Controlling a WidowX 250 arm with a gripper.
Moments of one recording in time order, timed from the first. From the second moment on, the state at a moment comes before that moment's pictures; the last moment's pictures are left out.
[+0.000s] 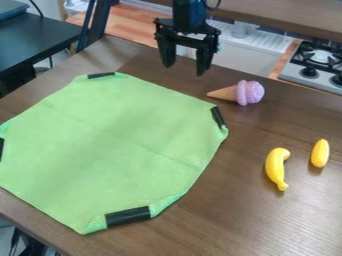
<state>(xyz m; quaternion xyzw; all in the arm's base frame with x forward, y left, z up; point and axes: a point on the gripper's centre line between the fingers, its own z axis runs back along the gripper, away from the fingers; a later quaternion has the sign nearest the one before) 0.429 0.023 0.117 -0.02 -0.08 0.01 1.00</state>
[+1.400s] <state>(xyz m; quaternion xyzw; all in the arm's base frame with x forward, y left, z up) 0.416 -0.027 0.072 0.02 -0.03 0.25 0.97</state>
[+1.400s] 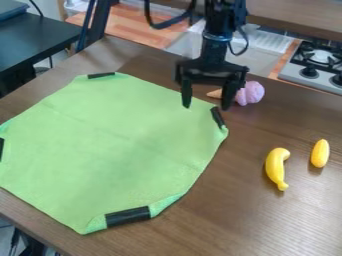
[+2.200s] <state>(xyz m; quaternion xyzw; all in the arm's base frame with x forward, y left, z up) 0.423 -0.028 0.082 -0.03 -0.07 0.27 0.96</state>
